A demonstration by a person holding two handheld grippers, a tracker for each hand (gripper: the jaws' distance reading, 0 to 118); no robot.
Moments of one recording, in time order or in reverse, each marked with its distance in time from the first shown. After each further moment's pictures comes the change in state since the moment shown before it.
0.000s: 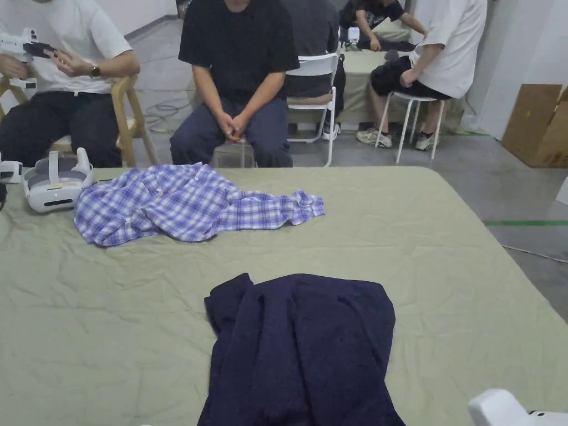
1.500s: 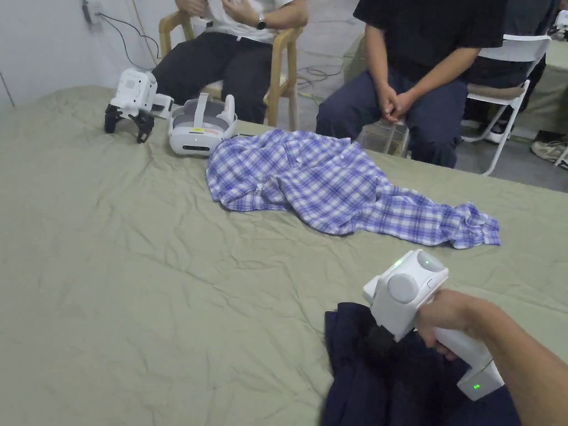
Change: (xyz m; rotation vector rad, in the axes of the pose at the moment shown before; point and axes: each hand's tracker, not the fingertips) left arm 0.013 -0.045 -0.103 -0.176 -0.085 0.203; right arm -0.130 0.349 -0.429 -0.442 0.093 0.713
